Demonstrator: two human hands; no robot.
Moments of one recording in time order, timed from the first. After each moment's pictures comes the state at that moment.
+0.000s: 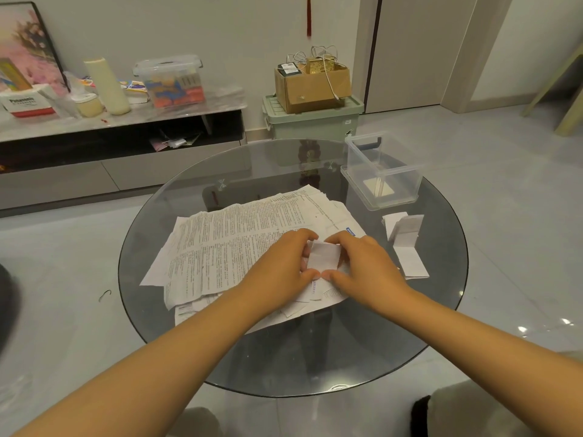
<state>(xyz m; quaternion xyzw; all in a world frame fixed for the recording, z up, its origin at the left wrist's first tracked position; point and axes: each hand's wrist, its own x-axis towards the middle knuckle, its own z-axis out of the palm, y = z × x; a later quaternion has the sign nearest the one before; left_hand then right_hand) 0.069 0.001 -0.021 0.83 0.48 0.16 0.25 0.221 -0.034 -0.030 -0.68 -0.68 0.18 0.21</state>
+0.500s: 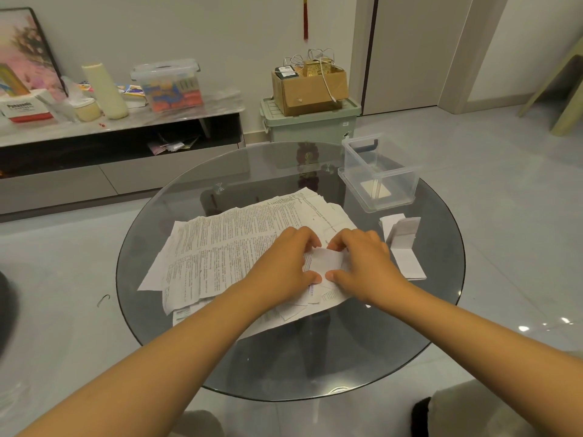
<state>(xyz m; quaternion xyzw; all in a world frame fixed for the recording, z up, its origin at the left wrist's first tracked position) 0.078 0.004 -0.012 0.82 0.49 0.14 0.25 0.223 -0.030 -0.021 -0.70 -0.67 0.17 0.18</state>
